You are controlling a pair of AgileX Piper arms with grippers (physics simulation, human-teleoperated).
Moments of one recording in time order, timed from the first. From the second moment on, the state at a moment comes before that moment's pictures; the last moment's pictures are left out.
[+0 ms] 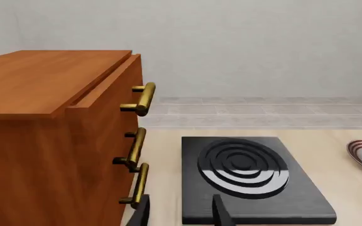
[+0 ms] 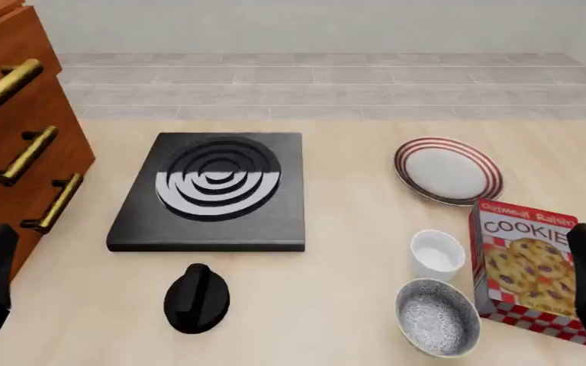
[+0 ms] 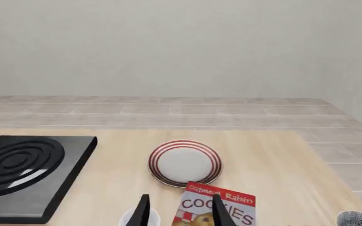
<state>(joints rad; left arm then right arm) 0.00 0.00 0.00 0.00 0.00 0.00 0.01 0.00 -0.01 -0.01</state>
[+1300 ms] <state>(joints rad) 0.00 0.01 0.00 0.00 0.00 0.08 0.08 -0.22 0.23 -0.12</state>
